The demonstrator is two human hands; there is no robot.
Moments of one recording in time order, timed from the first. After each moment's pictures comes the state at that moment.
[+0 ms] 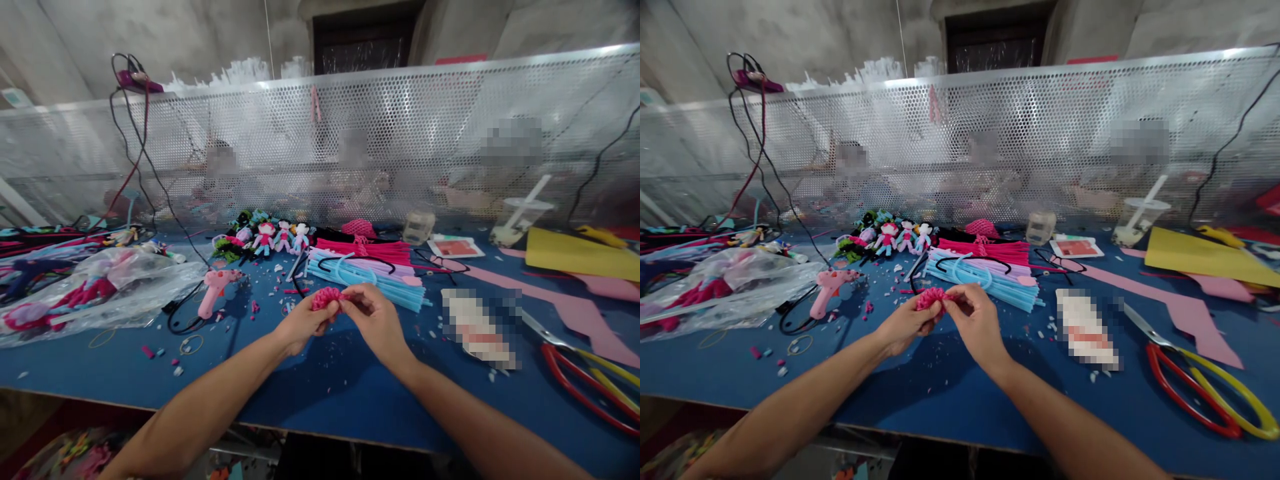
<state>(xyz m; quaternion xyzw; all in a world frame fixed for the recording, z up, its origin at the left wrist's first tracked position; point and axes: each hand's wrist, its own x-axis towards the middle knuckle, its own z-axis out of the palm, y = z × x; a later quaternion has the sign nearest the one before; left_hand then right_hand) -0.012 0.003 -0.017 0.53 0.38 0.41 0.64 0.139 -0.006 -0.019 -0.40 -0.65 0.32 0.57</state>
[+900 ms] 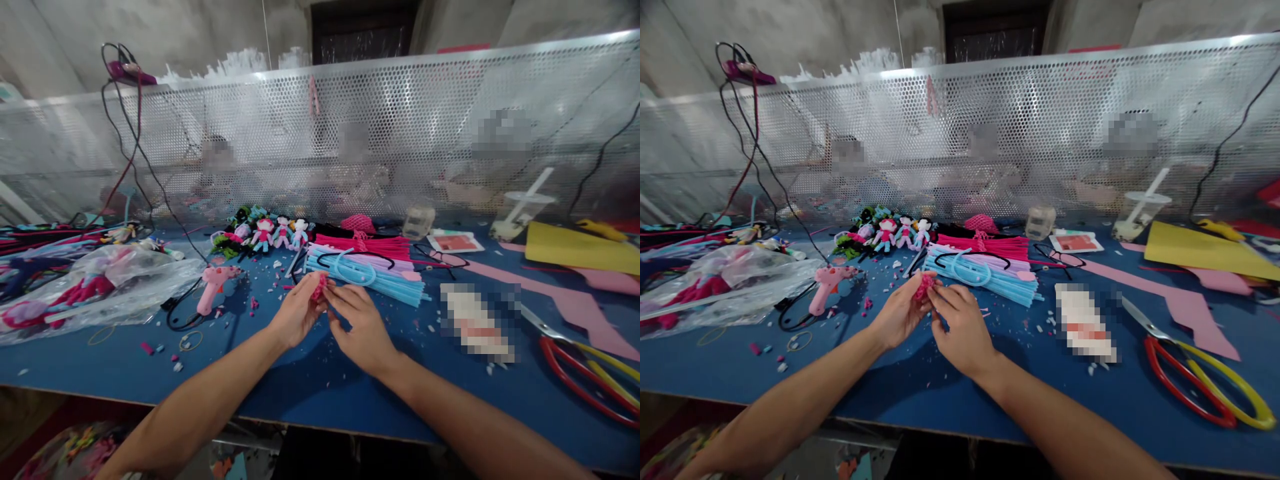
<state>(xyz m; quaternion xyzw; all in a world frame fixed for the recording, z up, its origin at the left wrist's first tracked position) -0.009 0.004 -0.005 0.36 0.30 0.55 0.69 0.131 -0.012 -0.029 -0.35 -0.81 0.06 0.46</state>
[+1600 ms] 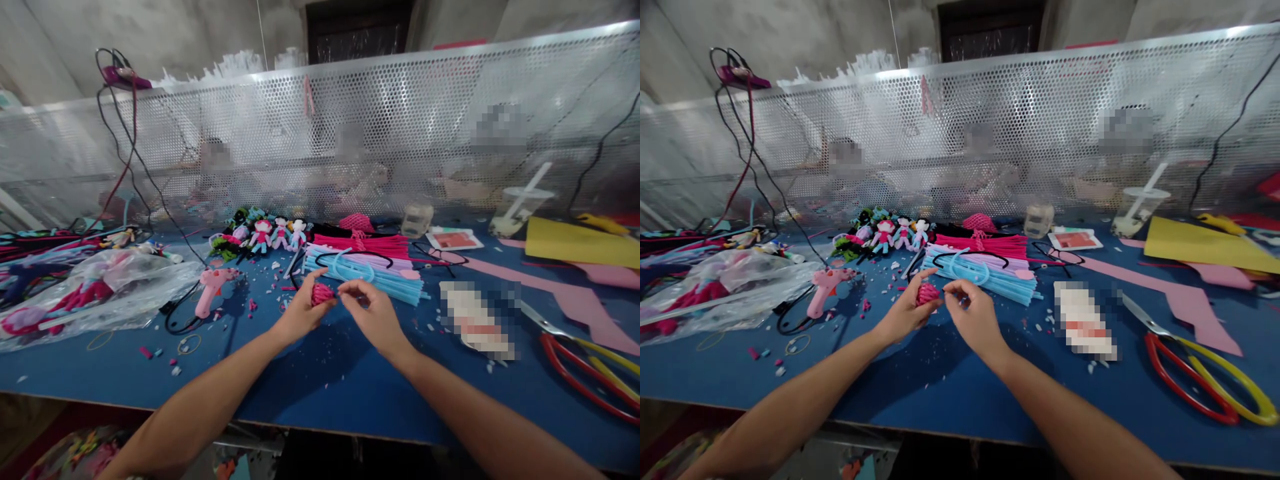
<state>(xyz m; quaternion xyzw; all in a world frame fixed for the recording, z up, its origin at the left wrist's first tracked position) -0.013 0.006 -0.013 0.62 0.39 0.44 0.52 0.144 -0.003 -0.016 -0.46 -0.65 0.30 0.52</state>
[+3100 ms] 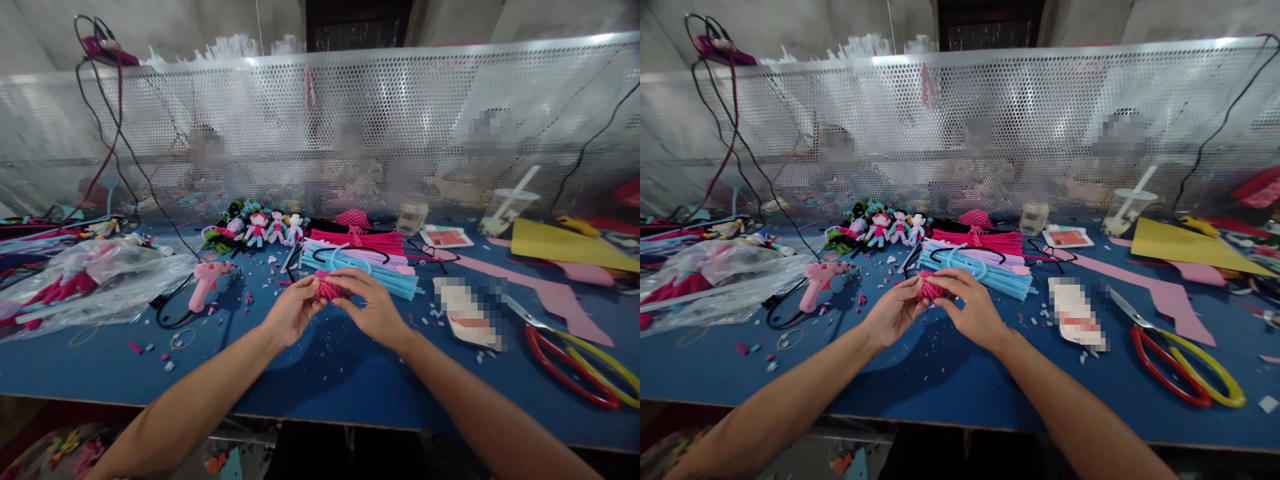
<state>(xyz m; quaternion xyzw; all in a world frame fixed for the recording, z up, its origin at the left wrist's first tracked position) -0.015 0.002 -0.002 0.32 0.34 0.51 0.72 0.155 0.003 -0.011 -0.30 -0.79 0.21 0.49</state>
